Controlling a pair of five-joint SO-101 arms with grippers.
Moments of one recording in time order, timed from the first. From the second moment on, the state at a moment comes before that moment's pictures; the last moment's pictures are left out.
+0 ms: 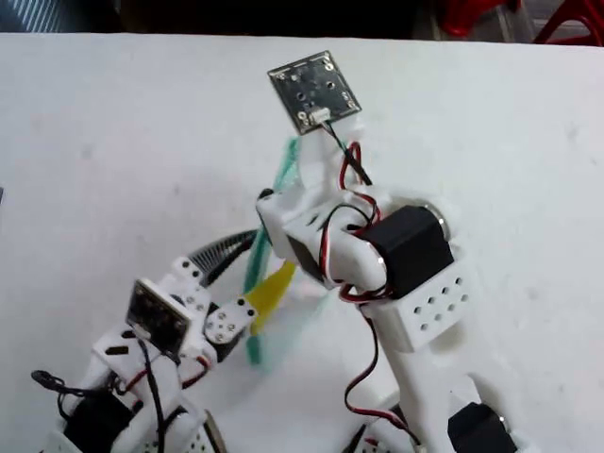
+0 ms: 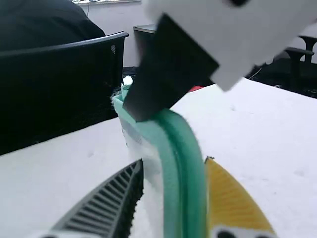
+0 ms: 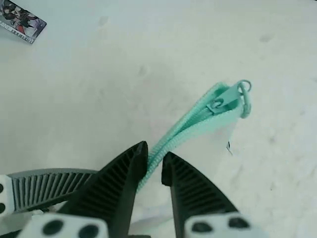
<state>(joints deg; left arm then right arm) 30.7 -103.8 70.4 51.6 0.2 -35.4 -17.4 -10.4 97.2 -3.6</state>
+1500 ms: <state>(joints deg) 36.1 -103.9 72.1 52.5 -2.8 -35.2 -14.3 -14.0 97.6 10.5</state>
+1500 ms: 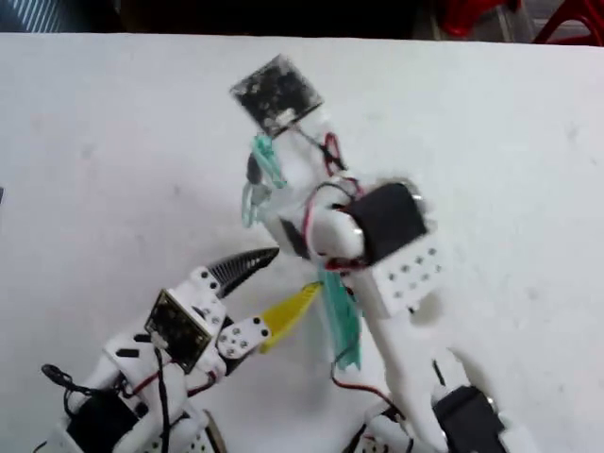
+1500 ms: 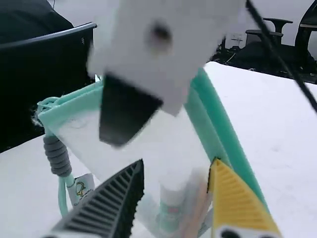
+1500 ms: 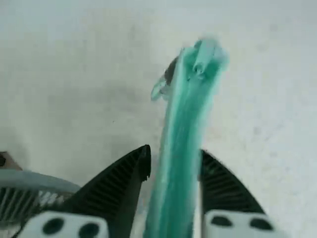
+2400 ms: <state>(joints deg) 24.1 -103.9 71.9 50.3 -2.8 -20.2 -14.0 -11.0 89.5 3.7</state>
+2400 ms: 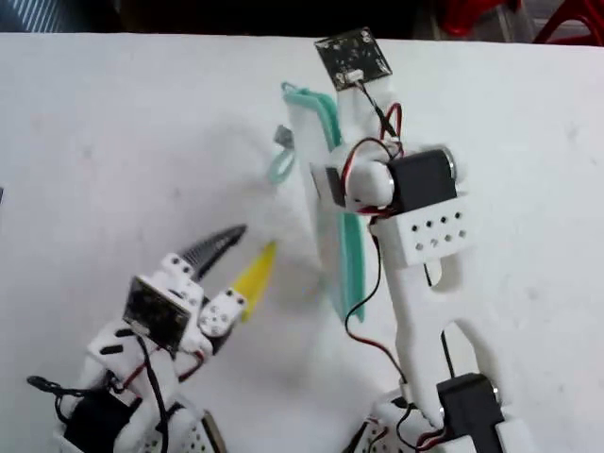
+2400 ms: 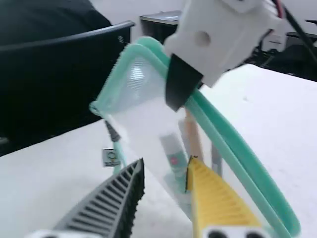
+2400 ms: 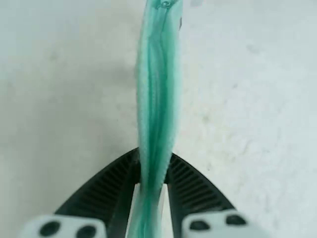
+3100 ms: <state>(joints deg) 2.2 -103.5 80.4 32.3 12.1 -31.6 -10.1 -2.9 59.7 -4.4</state>
